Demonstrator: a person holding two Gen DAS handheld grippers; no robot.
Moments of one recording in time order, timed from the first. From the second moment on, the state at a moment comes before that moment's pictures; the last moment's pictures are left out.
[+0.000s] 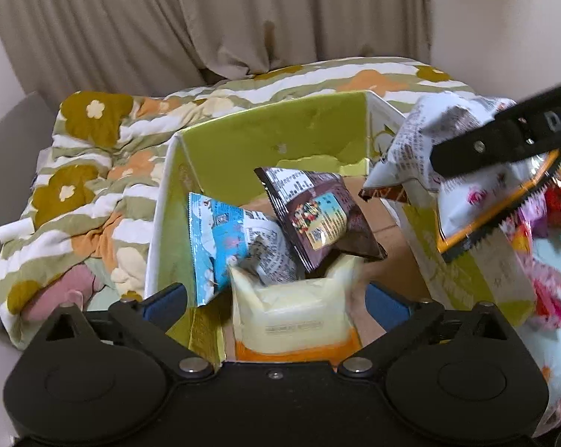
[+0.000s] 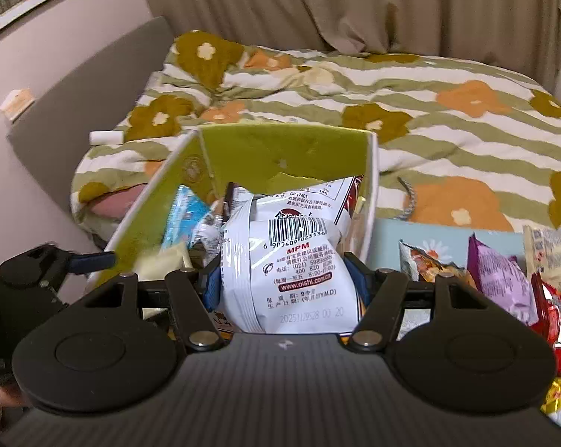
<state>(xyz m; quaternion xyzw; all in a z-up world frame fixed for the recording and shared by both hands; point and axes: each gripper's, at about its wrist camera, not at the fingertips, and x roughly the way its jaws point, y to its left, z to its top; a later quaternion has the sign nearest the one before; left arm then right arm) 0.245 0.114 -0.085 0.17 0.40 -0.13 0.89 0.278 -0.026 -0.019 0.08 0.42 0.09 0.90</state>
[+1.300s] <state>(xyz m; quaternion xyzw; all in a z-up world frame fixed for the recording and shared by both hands) 0.226 0.151 -0.058 0.05 0.40 -0.06 0.91 0.255 0.000 -0.041 -0.02 0.36 0.08 0.93</state>
